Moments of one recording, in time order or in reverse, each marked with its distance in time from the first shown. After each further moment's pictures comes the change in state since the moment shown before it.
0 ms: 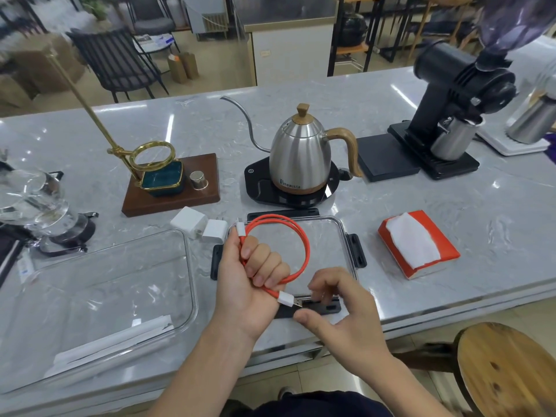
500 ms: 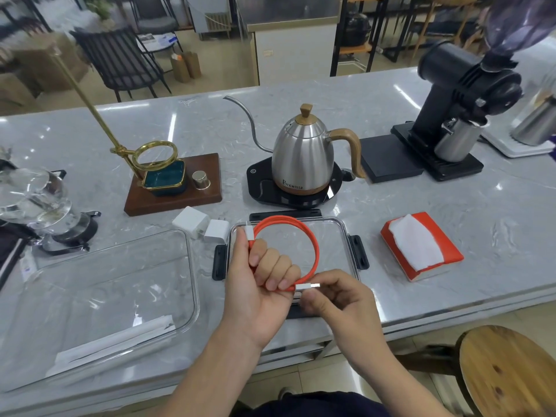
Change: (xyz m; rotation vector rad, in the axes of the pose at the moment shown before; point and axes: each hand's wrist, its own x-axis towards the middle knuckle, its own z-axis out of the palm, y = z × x) left_hand -0.007 -0.009 0.005 0.025 0.023 0.020; right_hand 0.006 -0.001 0.007 0.418 0.016 0.301
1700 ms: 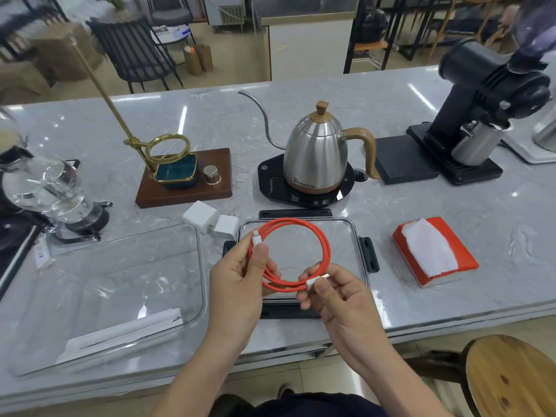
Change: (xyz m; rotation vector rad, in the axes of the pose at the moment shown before) left_hand -0.006 0.017 -0.032 1.022 0.156 0.502; right_hand 0.011 0.002 0.014 0.421 -0.129 0.181
